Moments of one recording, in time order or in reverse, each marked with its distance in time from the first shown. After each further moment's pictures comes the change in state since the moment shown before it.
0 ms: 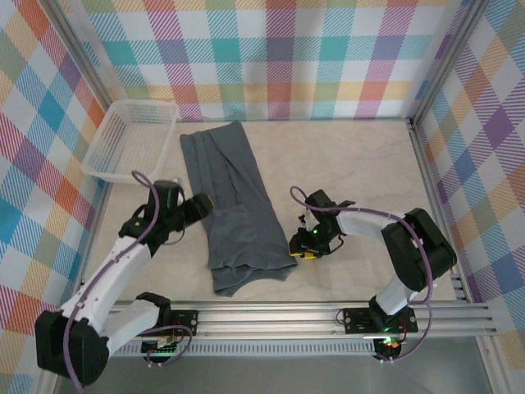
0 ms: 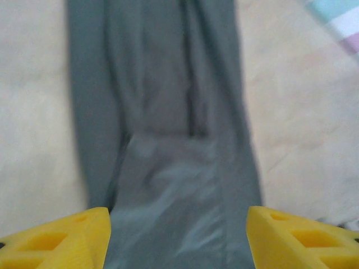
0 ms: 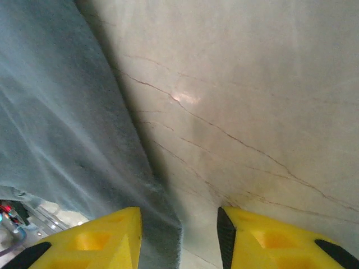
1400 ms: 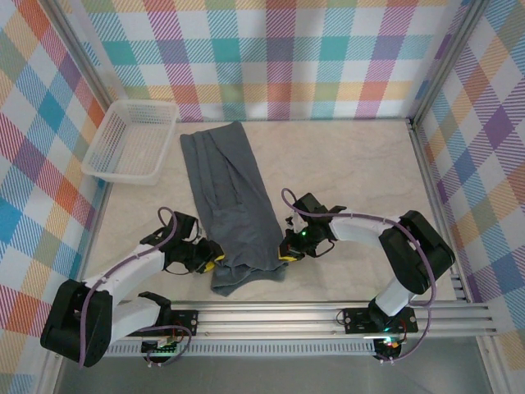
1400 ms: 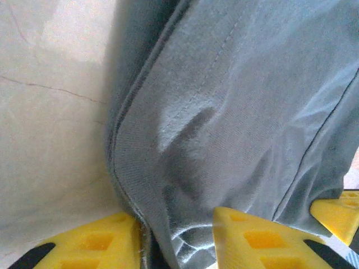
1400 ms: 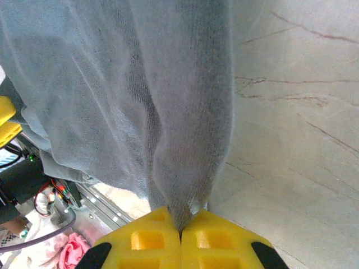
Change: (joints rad) left arm -0.051 0.163 -0.270 0.071 0.371 -0.241; right arm 0.110 -0.006 -0.001 0.129 -0.097 0.186
